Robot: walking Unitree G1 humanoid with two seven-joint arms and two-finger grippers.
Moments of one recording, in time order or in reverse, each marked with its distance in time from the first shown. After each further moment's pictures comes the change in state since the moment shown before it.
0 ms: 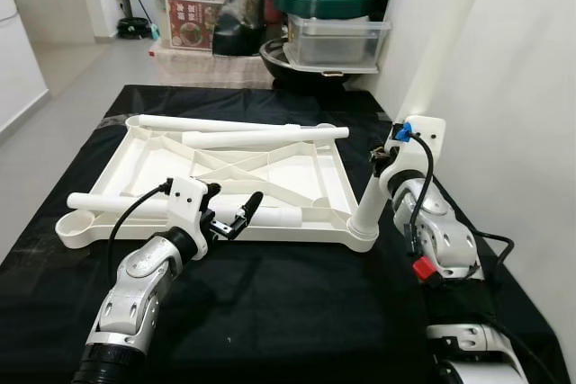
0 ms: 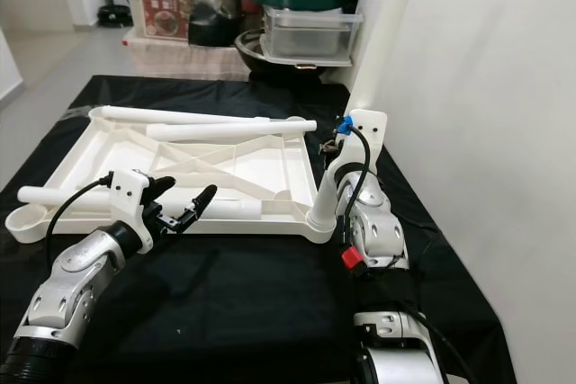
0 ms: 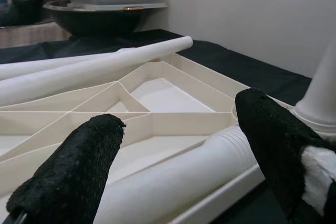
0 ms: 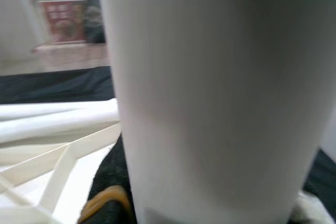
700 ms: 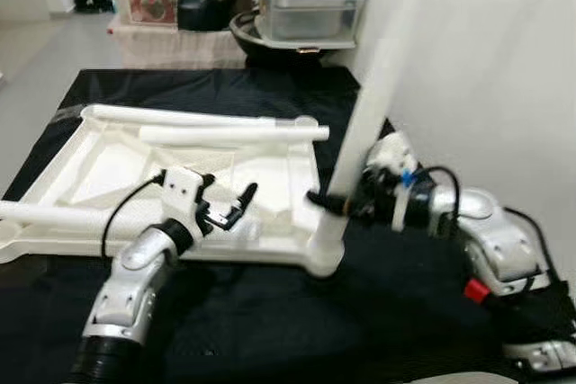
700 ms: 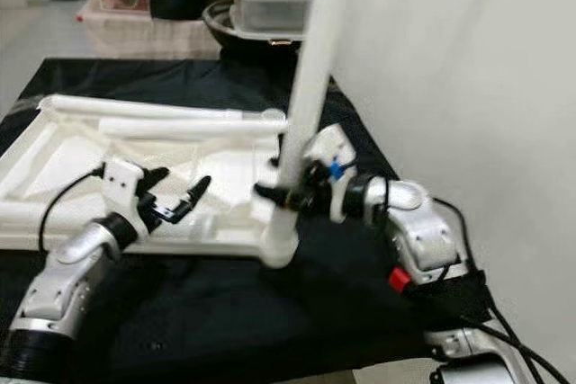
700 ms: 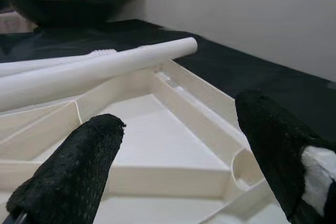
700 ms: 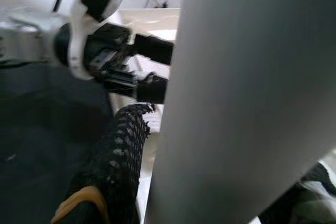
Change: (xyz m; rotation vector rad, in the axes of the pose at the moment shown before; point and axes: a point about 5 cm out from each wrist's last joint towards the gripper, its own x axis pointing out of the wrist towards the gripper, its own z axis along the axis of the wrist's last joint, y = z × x) left arm 0.003 -0.001 0.002 0.002 -0.011 -0.007; right arm -0.052 0.006 0.009 -0.378 0.092 1.115
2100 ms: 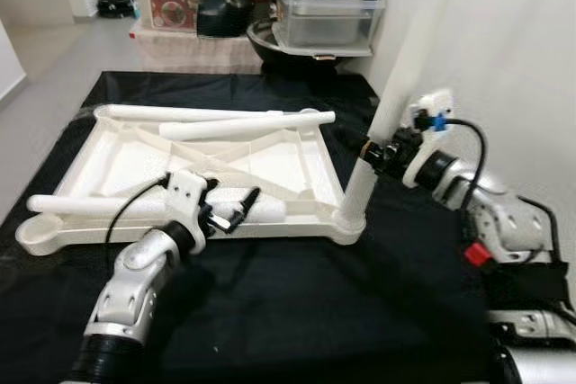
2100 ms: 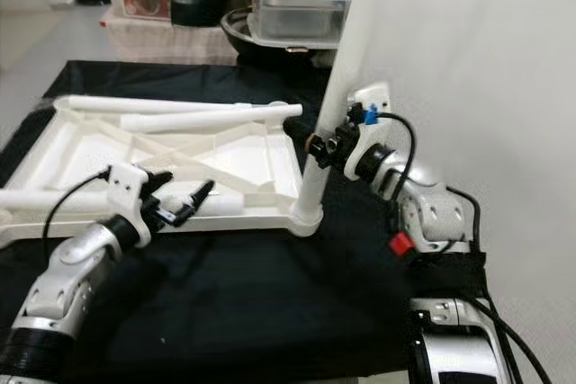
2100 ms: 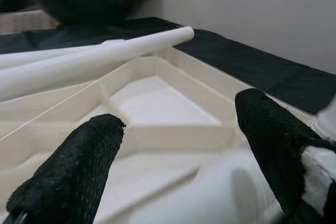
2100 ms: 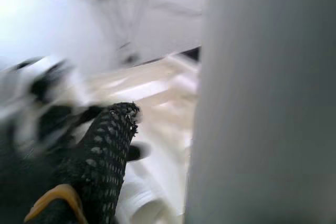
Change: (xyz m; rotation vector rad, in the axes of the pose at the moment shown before) left arm 0.000 0.004 0.000 0.010 0.008 0.006; right arm -0.008 -0.028 0.019 0.133 -0.193 -0.154
